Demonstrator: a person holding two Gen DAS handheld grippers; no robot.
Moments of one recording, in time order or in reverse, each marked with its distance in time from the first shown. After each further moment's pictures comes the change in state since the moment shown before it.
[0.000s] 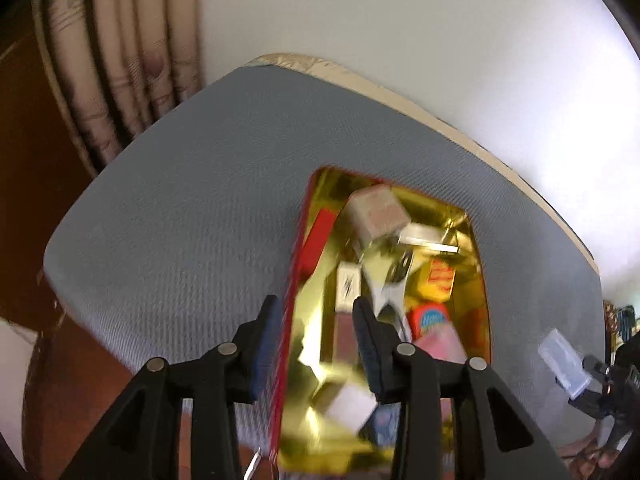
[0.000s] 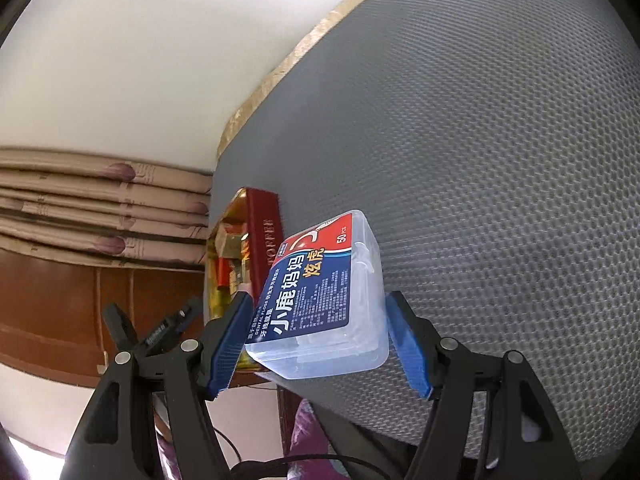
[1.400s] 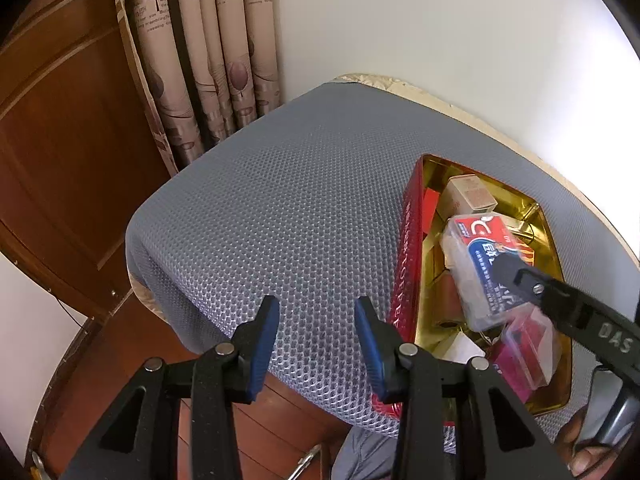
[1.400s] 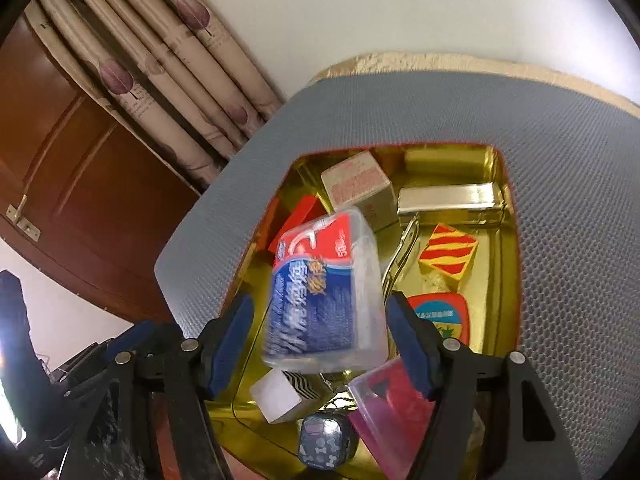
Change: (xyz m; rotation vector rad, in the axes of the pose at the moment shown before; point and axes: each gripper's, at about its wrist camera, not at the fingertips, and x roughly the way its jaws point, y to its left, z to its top) left arm -0.021 0.041 -0.052 -0.036 -0.134 0.248; right arm 0.184 0.181 -0.061 -0.648 -0.002 -0.166
